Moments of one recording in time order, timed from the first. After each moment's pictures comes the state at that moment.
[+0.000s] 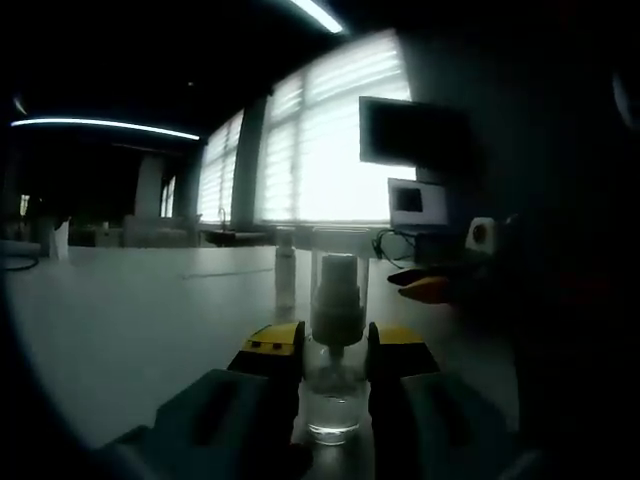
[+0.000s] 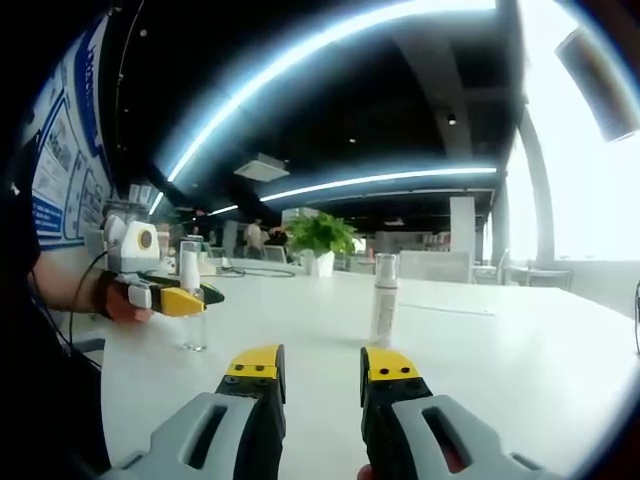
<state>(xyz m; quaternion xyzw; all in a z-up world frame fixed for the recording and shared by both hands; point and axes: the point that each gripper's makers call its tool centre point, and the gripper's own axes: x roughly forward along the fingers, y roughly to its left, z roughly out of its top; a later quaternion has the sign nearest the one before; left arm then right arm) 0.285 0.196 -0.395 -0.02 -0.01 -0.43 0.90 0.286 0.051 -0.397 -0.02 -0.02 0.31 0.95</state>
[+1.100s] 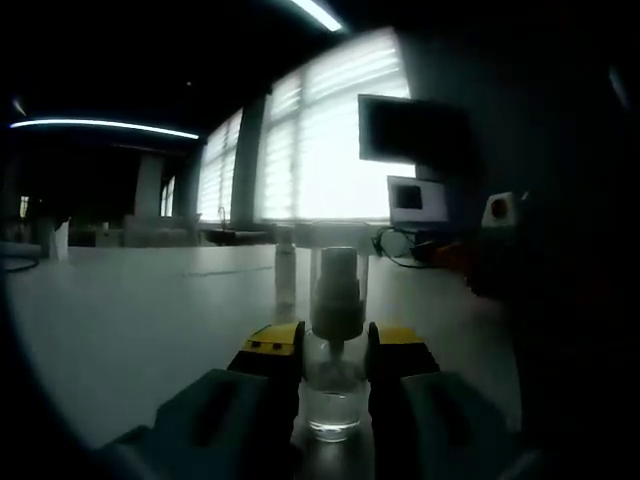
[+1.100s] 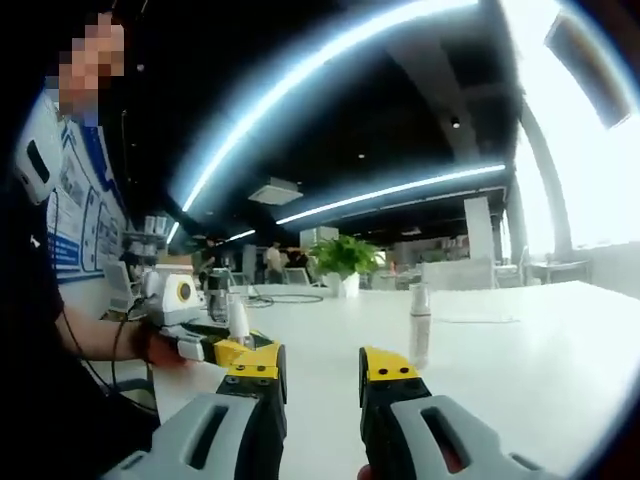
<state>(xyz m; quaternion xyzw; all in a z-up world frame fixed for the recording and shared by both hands) 0.283 0.195 -0.398 -0.01 -0.01 -0.43 0.90 0.245 0.076 -0.354 0.03 -0.04 0.35 0.93</state>
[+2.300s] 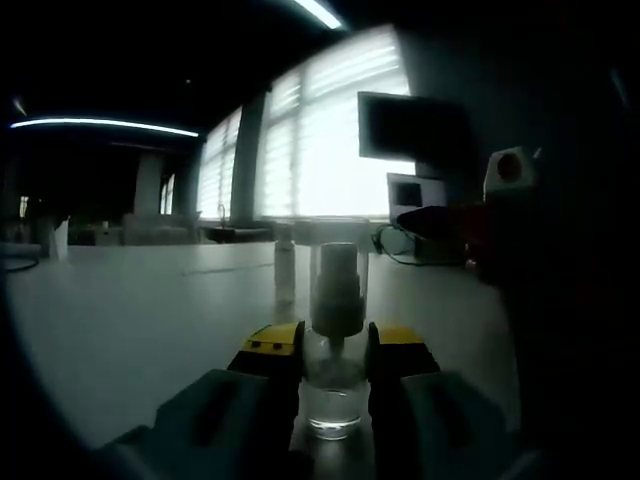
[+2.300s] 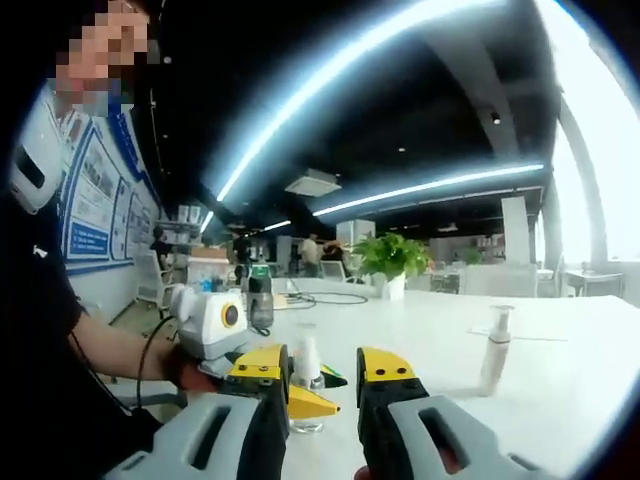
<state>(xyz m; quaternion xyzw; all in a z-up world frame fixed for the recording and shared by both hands) 0.280 0.194 -0.400 -0.01 -0.01 -0.43 0.90 0.237 0.166 -0.333 0.00 -0.03 0.43 0.90</state>
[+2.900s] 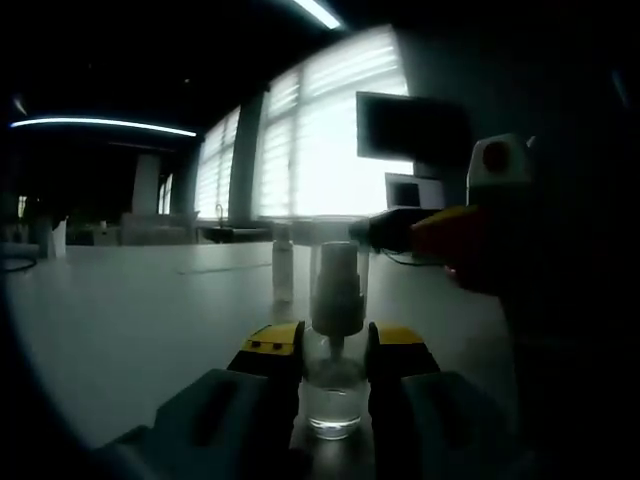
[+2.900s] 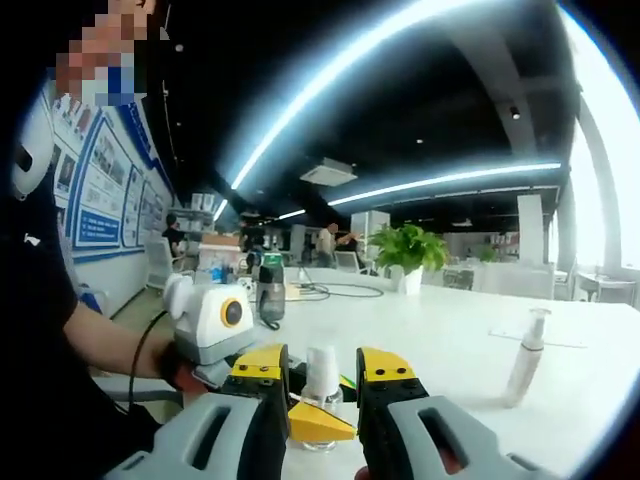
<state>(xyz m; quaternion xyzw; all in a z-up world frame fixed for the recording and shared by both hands) 0.281 0.195 -0.400 -0.01 -0.01 -0.43 0.90 0.249 0.201 -0.341 -0.02 -0.02 0.45 0.89</state>
